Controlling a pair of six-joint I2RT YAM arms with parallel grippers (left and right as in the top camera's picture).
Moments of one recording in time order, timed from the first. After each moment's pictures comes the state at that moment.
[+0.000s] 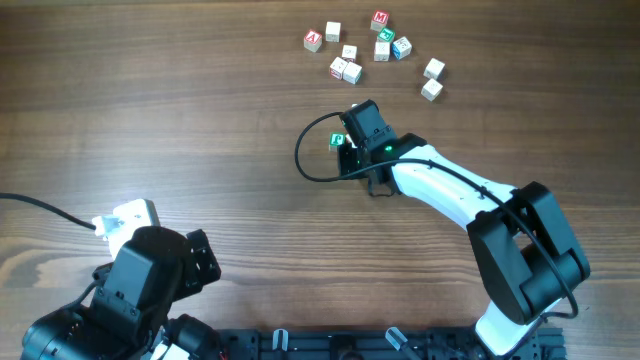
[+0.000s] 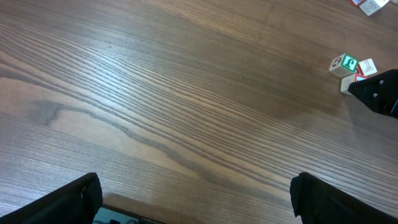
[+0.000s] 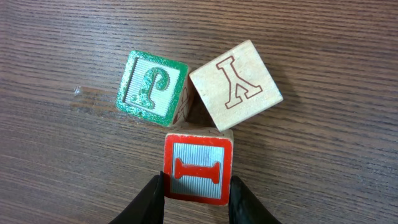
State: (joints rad) left arm -0.51 0.72 1.18 -1.53 -0.37 -0.78; right arm 0.56 1.86 1.11 -0.37 0.01 0.43
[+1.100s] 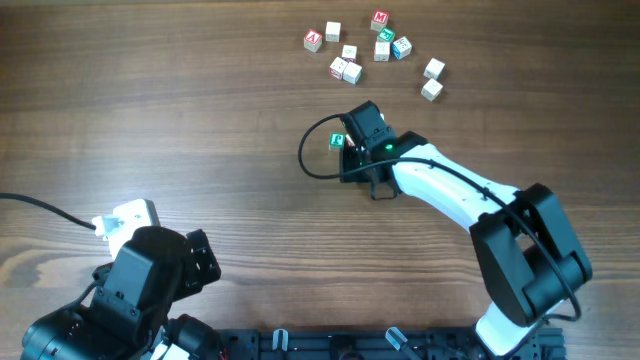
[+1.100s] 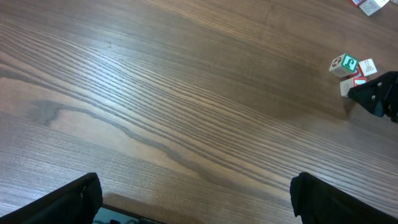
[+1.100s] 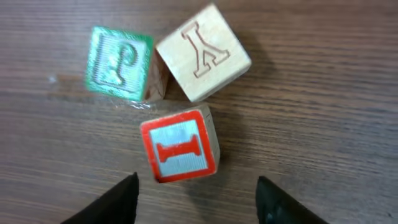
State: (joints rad) left arm -0.51 0.72 1.18 -1.53 -0.37 -0.78; right arm 0.56 1.84 1.12 -0.46 0.03 0.50
